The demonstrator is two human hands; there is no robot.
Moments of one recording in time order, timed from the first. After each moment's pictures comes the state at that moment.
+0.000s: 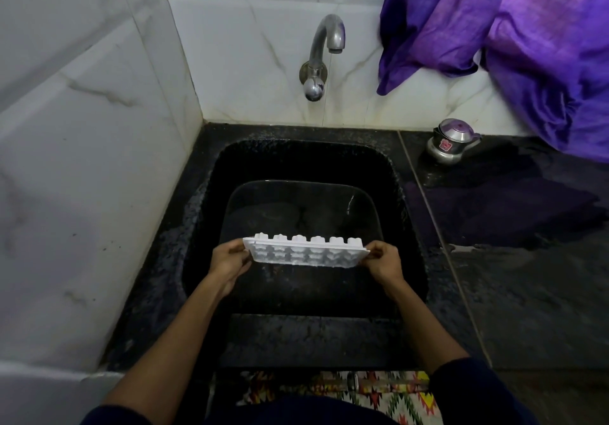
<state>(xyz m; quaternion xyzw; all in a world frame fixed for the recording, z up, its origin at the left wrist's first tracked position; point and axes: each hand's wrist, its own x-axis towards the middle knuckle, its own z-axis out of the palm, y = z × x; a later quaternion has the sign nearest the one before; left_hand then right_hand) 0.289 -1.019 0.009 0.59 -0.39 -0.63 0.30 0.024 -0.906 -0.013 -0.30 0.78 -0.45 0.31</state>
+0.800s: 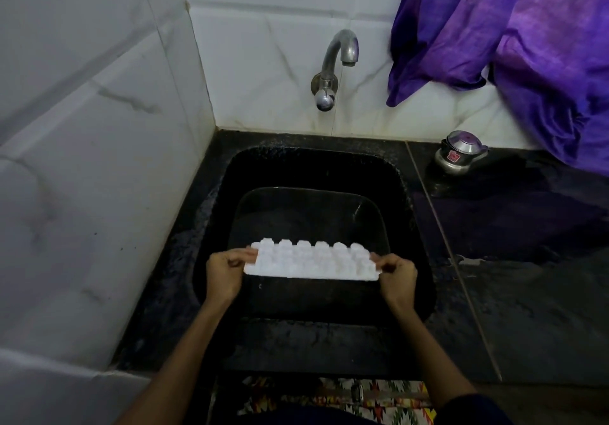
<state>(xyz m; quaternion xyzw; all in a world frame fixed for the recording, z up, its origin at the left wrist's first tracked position) 0.318 -0.995 0.023 0.49 -0.57 -0.49 0.44 0.051 -0.881 0.016 -0.33 0.75 -0.55 0.20</state>
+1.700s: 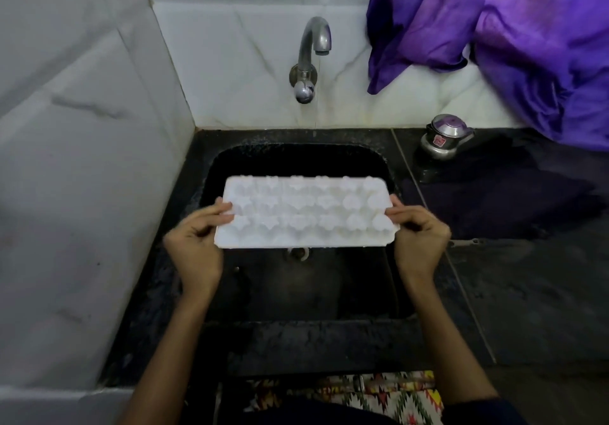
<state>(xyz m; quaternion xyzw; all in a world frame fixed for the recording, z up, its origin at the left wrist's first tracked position) 0.299 -0.996 0.099 0.40 -0.58 -0.37 0.60 0.046 -0.887 0.099 -0.32 0.63 -0.70 0.08</state>
